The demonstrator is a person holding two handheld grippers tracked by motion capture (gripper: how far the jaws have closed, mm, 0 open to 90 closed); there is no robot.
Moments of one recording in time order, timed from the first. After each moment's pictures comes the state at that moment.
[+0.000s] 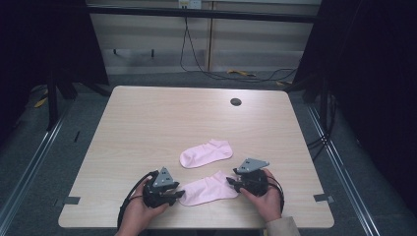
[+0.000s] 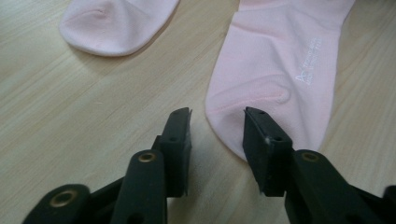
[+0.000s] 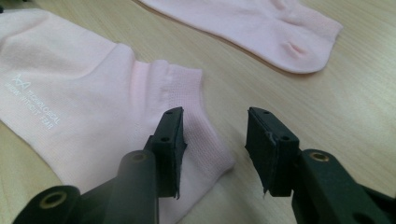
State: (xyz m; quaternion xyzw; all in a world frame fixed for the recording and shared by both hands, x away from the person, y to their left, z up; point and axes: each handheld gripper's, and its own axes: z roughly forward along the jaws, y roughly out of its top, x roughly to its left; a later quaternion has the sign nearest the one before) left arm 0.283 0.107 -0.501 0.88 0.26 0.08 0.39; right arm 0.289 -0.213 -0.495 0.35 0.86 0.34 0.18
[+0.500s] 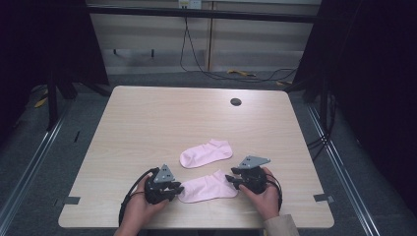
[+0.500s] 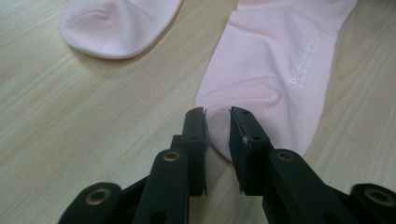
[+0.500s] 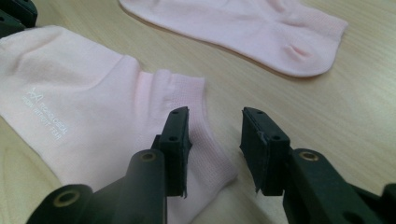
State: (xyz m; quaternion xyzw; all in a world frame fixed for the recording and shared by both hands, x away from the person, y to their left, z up) left arm 0.291 0.106 -0.500 0.88 0.26 0.07 0.38; right arm 0.297 -0.214 -0.497 0.37 0.84 0.36 0.16
